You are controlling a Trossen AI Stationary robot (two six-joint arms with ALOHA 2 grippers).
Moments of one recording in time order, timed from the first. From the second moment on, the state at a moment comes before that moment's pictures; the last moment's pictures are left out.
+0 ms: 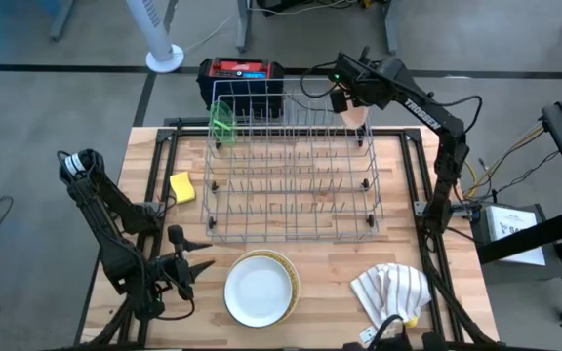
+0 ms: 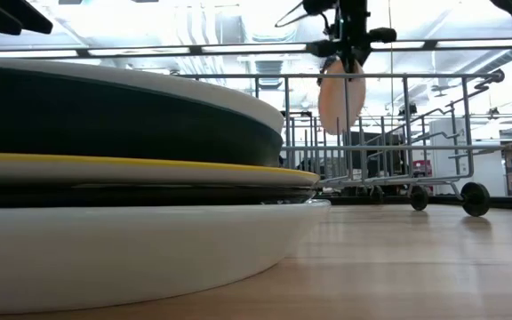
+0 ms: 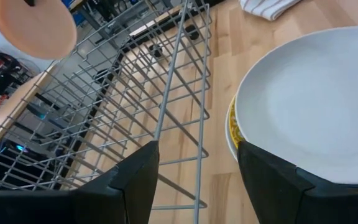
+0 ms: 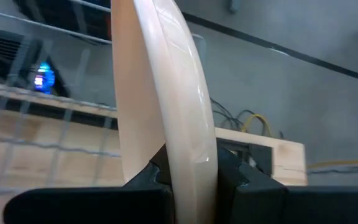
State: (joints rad) left arm -1.07 1.29 0.84 -0.86 -1.14 -0.75; right arm -0.60 1.87 2.19 -1.57 0.61 0.63
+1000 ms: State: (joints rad) left arm -1.07 1.29 0.84 -0.91 -1.17 -0.81; right arm -0.62 1.87 2.08 -1.40 0.54 0.63
